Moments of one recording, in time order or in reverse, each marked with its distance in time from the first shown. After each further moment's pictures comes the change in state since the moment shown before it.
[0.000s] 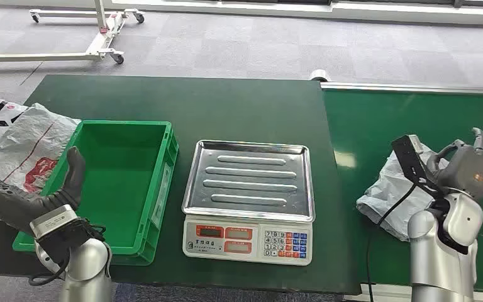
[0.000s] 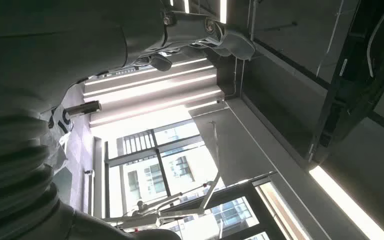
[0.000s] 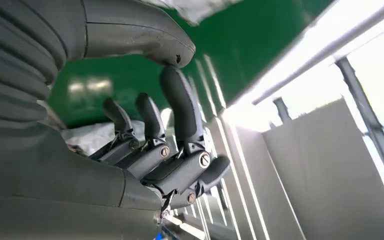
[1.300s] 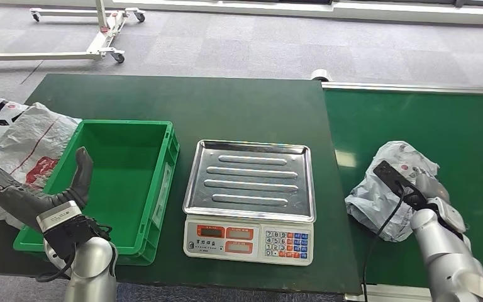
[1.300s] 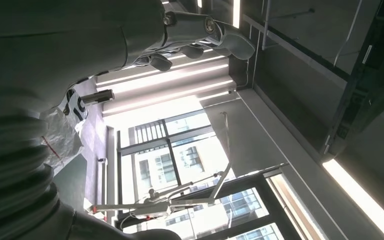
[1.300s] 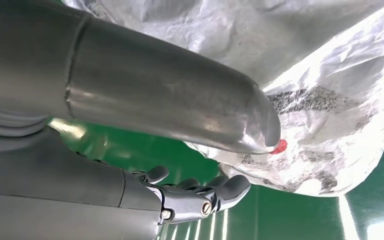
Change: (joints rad) left arm -0.008 0.004 -0.007 0.050 0.044 0.000 0.000; right arm -0.288 -0.170 -0.020 0.830 -0.141 0.138 -0.243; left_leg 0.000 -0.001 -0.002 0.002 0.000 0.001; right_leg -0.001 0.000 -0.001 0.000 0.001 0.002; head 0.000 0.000
